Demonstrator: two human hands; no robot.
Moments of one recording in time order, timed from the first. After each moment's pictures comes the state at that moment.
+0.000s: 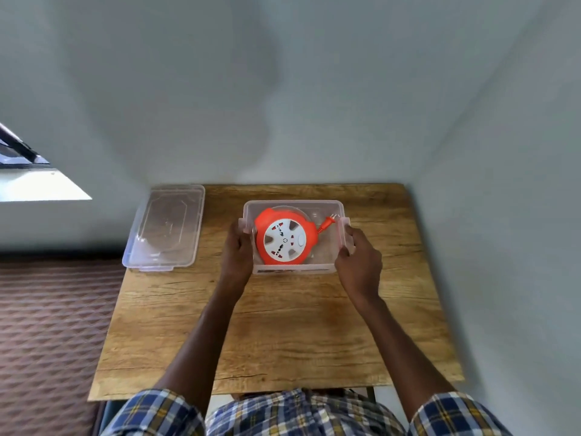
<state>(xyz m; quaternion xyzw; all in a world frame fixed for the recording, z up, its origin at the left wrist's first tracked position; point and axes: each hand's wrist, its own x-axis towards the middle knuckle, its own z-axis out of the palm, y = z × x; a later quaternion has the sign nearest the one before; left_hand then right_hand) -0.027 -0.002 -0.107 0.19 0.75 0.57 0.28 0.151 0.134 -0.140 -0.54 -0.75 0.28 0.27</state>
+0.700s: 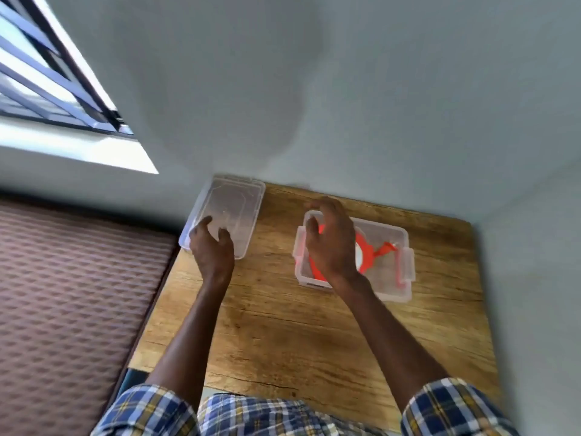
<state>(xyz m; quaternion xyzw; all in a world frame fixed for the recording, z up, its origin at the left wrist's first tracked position) -0.149 -0.090 -0.149 0.00 0.87 0.50 0.04 -0.014 0.076 -0.070 -0.28 -0.86 0.32 0.29</state>
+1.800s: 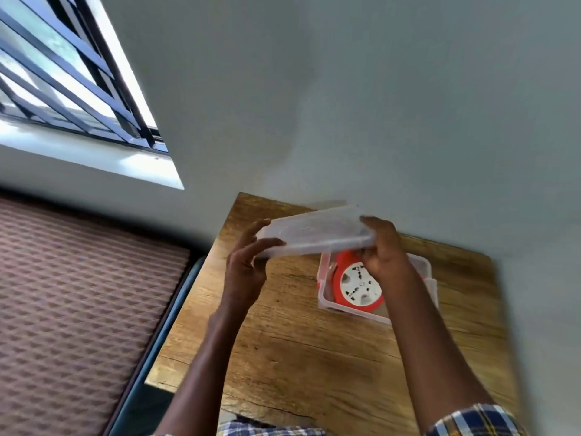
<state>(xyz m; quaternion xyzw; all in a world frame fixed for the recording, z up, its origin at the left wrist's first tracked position) -0.135 -0.108 -0.113 0.34 0.74 0.58 0.00 -0.032 0.131 -0.051 -0.46 -0.36 0.79 0.18</state>
